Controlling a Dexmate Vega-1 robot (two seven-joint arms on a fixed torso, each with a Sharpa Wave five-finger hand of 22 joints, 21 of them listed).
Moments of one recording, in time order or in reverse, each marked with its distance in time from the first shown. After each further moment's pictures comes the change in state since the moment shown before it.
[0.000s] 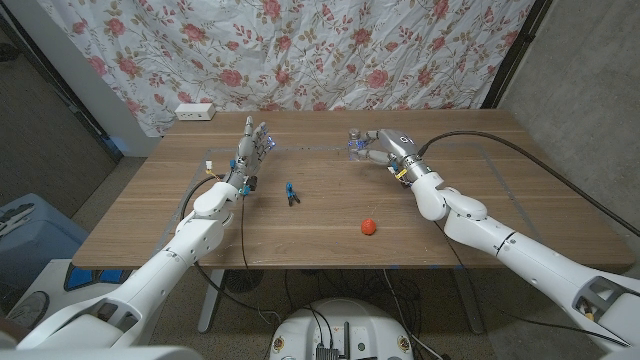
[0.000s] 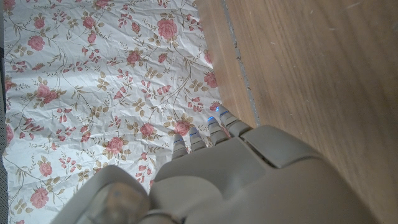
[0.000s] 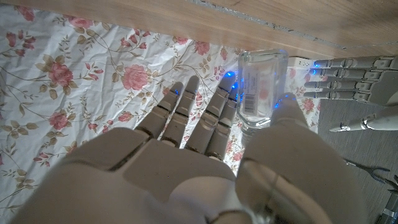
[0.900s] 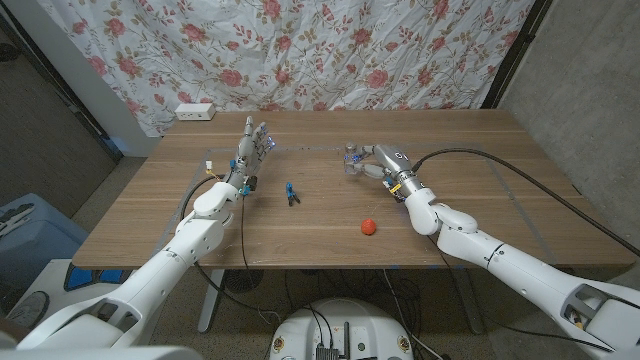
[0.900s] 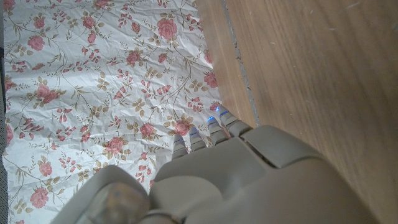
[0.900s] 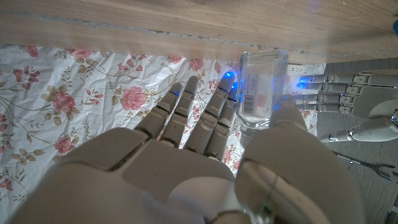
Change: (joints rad) left arm 0.000 0.000 0.000 0.000 0.000 0.000 0.000; left_hand 0.000 0.000 0.000 0.000 0.000 0.000 0.000 0.000 0.000 0.000 0.000 0.000 0.000 0.000 0.000 0.000 0.000 0.000 0.000 0.000 0.000; right arm -0.014 0.051 -0.047 0.095 0.024 0.033 -0.068; right_hand -0.019 0.002 0.004 -0.012 0.000 0.000 0.000 -0.005 0.005 0.000 0.000 0.000 0.000 0.000 0.000 0.000 0.005 -0.014 0.000 0.000 0.000
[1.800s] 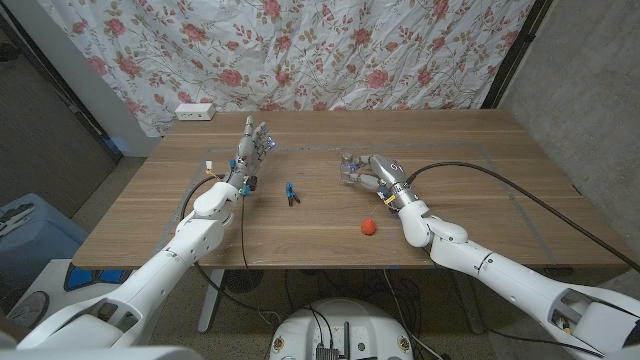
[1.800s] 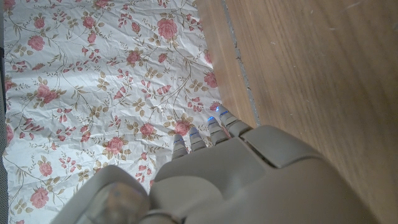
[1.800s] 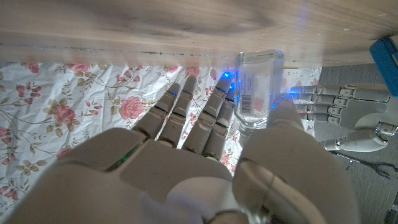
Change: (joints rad) left arm 0.000 0.000 0.000 0.000 0.000 0.000 0.000; left_hand 0.000 0.000 0.000 0.000 0.000 0.000 0.000 0.000 0.000 0.000 0.000 0.000 0.000 0.000 0.000 0.000 0.000 0.000 0.000 0.000 0.000; right arm -0.001 0.048 -0.047 0.091 -0.004 0.014 -0.085; right_hand 0.008 0.008 0.005 -0.019 -0.001 0.000 0.000 -0.007 0.005 0.000 0.000 0.000 -0.003 0.000 0.000 0.007 0.000 0.000 0.000 0.000 0.000
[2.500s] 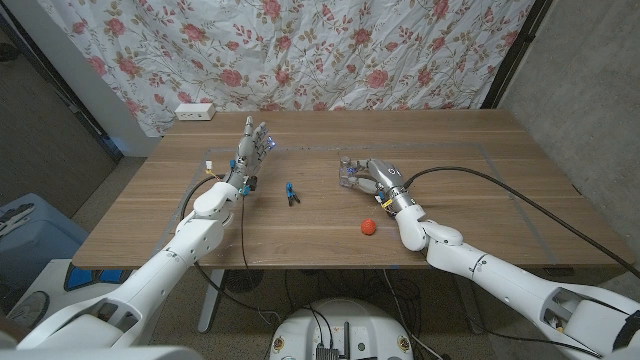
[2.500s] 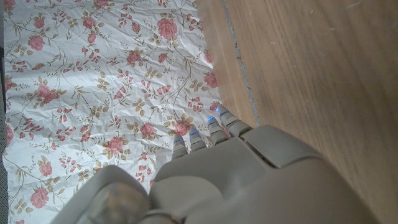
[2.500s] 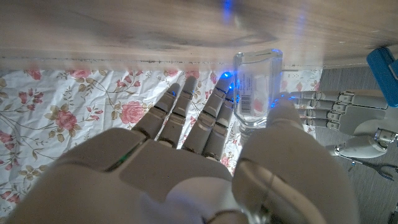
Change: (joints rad) left arm 0.000 0.000 0.000 0.000 0.000 0.000 0.000; left_hand 0.000 0.000 0.000 0.000 0.000 0.000 0.000 0.000 0.000 0.000 0.000 0.000 0.000 0.000 0.000 0.000 0.000 0.000 0.000 0.000 0.000; right arm 0.016 0.024 -0.027 0.055 0.008 0.008 -0.034; right_hand 0.004 -0.005 -0.008 -0.008 0.005 0.004 0.004 0.000 0.000 -0.001 0.000 -0.002 0.000 0.000 0.000 0.000 -0.001 0.004 0.004 0.000 0.000
